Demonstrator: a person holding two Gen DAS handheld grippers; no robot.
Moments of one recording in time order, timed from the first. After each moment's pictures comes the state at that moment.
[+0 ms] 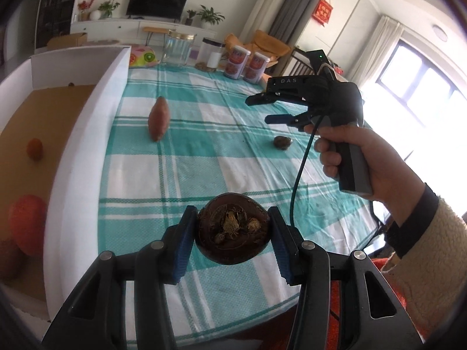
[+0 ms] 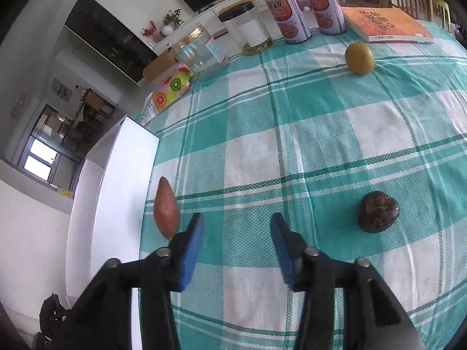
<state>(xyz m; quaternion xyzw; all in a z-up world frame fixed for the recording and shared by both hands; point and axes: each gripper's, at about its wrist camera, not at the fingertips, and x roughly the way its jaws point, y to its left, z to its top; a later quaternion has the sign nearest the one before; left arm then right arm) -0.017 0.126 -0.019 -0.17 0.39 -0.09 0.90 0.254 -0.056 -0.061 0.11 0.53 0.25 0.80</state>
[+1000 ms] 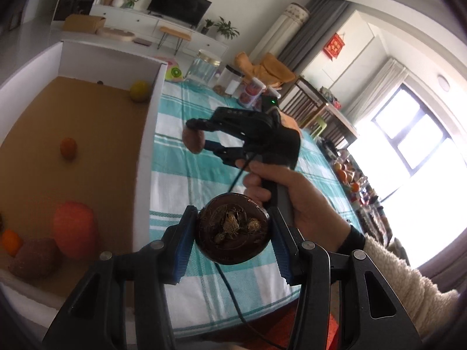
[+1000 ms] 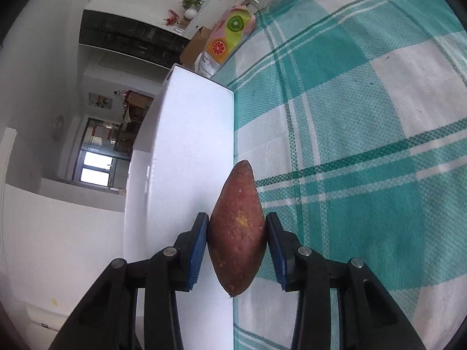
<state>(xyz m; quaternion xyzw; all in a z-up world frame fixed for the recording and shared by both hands) -0.039 0.215 0.020 -0.28 0.35 -0.09 0.89 0.238 0.073 -0.102 0.27 0.56 0.37 0.69</state>
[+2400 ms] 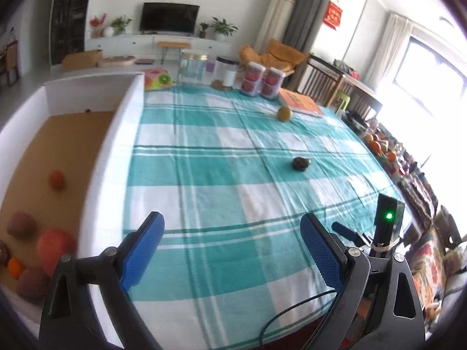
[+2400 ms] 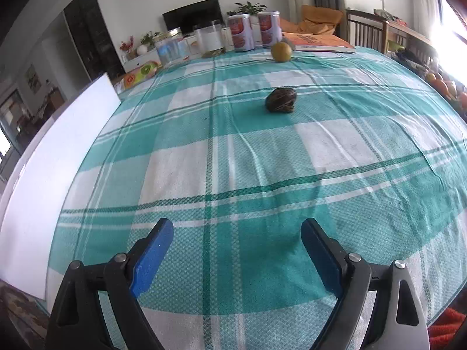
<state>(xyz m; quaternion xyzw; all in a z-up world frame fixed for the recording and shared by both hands) 0.017 0.116 -0.003 -0.13 0.38 -0.04 0.92 0.080 -0.136 -0.102 0.06 0.41 0.11 0.90</state>
